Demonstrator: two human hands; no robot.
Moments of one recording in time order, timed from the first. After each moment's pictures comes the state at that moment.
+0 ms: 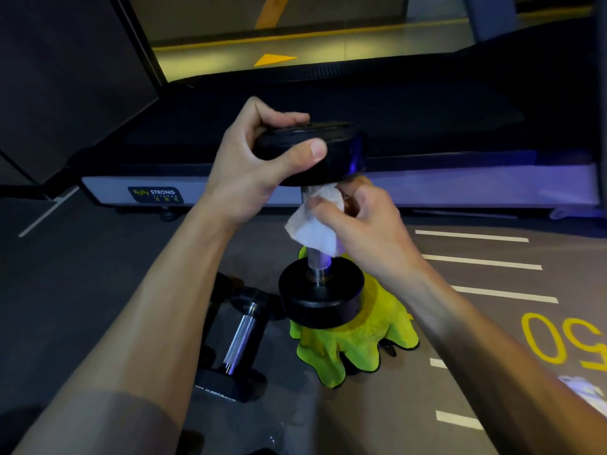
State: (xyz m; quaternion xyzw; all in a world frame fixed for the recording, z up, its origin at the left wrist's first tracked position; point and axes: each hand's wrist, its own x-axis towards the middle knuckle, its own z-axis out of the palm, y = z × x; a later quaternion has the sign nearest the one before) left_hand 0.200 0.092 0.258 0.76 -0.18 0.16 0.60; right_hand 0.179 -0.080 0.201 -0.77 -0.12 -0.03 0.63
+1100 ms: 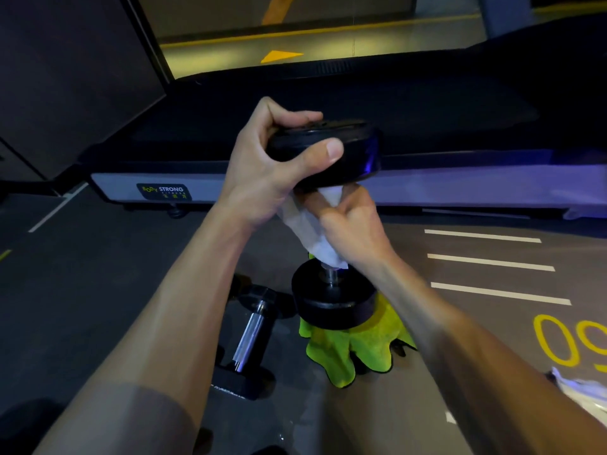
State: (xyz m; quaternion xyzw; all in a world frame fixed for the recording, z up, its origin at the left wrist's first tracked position) left_hand 0.202 0.093 0.252 0.74 -0.17 0.17 0.62; right_hand 0.192 -0.044 0.198 -0.77 -0.08 -0.02 0.64
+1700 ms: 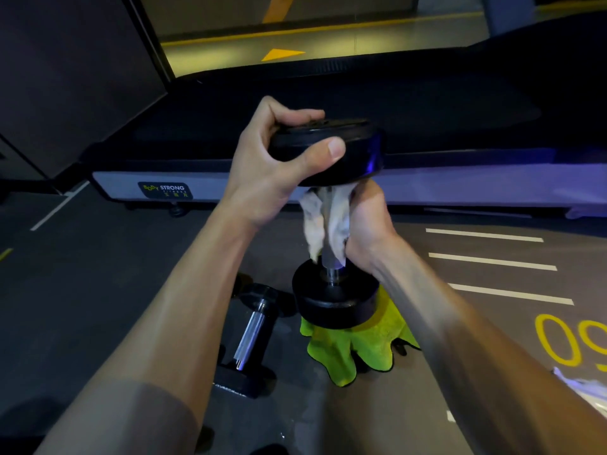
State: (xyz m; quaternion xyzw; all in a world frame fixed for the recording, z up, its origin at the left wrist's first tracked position) left_hand 0.201 0.091 0.250 0.73 -0.17 0.18 0.63; right_hand 0.201 -0.039 0.204 -0.44 0.02 0.14 0.89
